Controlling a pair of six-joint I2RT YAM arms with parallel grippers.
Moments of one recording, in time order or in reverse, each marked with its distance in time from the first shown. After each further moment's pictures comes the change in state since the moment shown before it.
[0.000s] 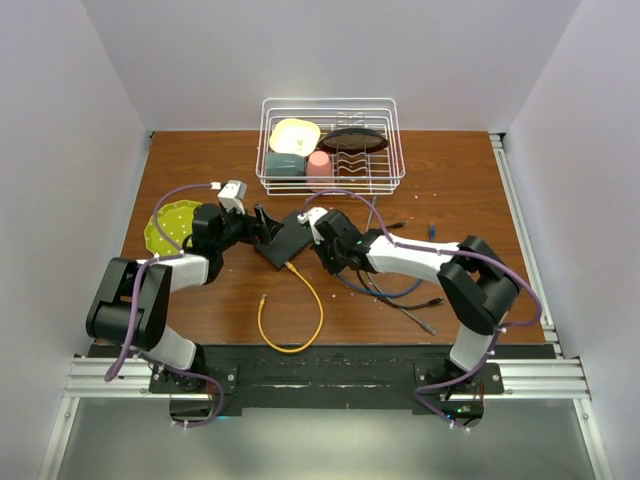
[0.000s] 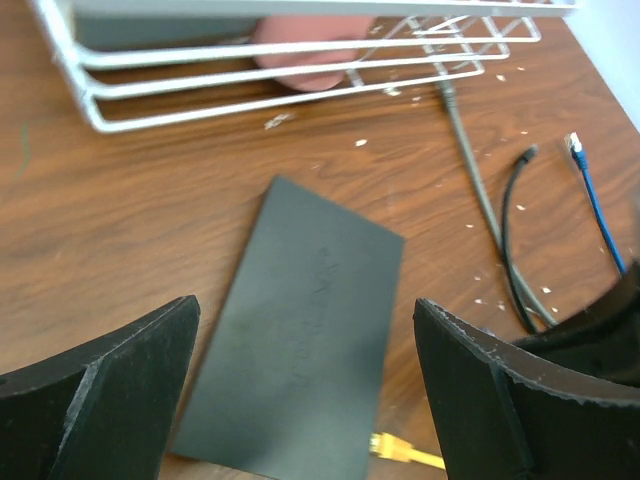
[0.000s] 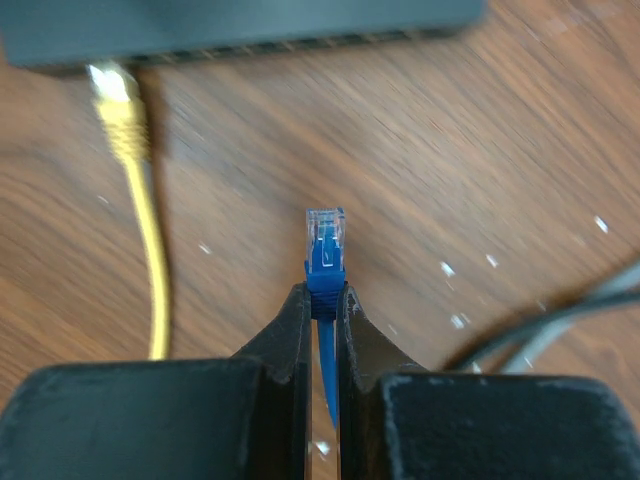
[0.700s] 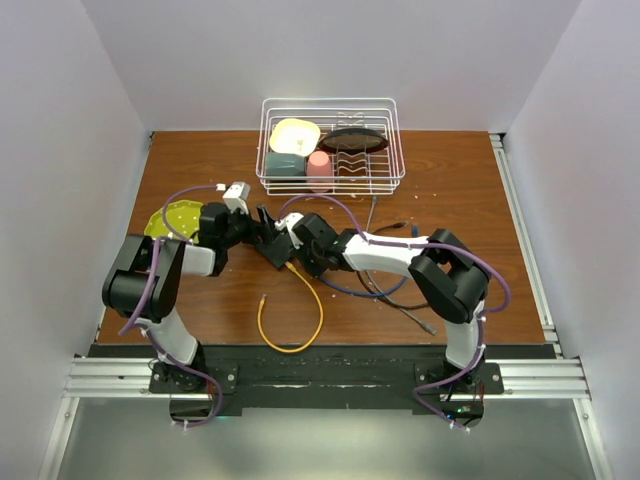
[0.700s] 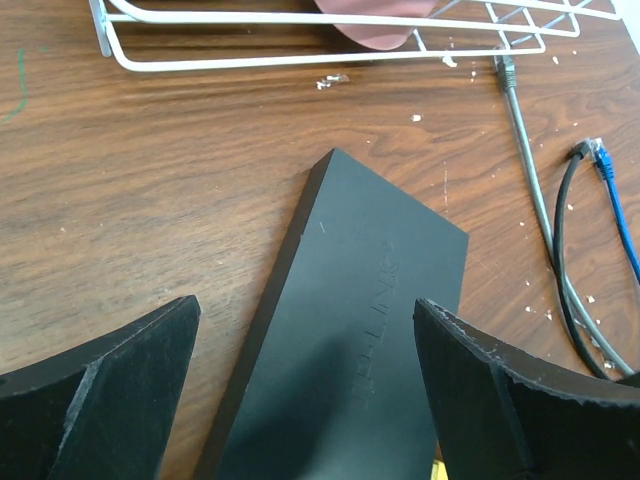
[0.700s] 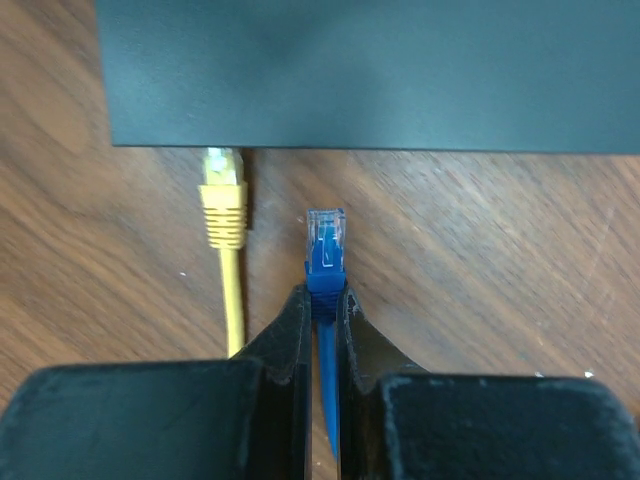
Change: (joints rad) left arm 0.025 0.203 0.050 0.065 0.015 -0.032; right arm 0.070 0.182 0.161 -0.011 -0.025 -0.021
